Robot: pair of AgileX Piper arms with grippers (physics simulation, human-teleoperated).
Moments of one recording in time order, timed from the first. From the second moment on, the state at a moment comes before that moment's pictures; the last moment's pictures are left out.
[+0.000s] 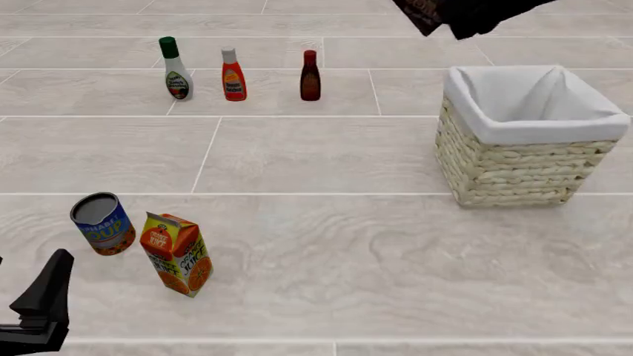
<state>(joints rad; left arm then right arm) 0.00 0.00 -0.01 0.01 0.00 0.36 1.43 -1.73 0.88 -0.52</state>
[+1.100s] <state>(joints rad) 0.00 0.00 -0.01 0.01 0.00 0.00 1.54 -2.00 1.20 -0.56</state>
